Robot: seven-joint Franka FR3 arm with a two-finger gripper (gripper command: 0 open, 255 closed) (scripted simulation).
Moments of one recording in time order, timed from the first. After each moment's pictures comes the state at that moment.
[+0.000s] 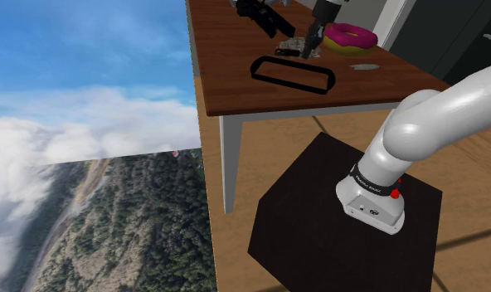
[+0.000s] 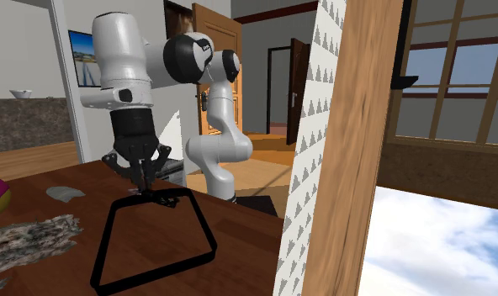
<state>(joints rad) -0.05 -0.58 -0.33 -2.44 -0.03 1.99 -0.94</state>
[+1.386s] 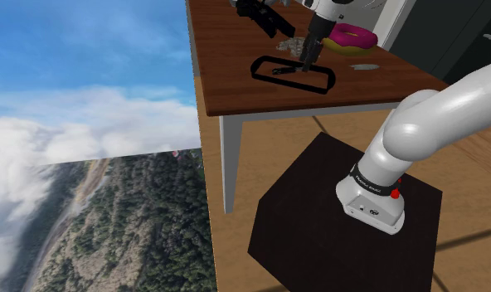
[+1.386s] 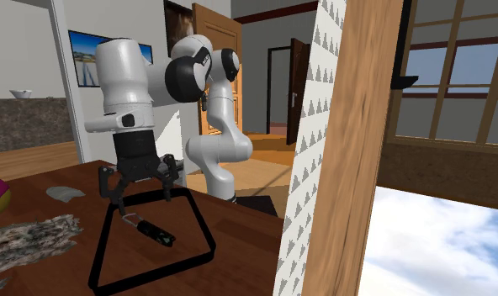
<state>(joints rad) -0.05 -0.56 -0.35 -2.53 -0.03 2.11 -0.95</state>
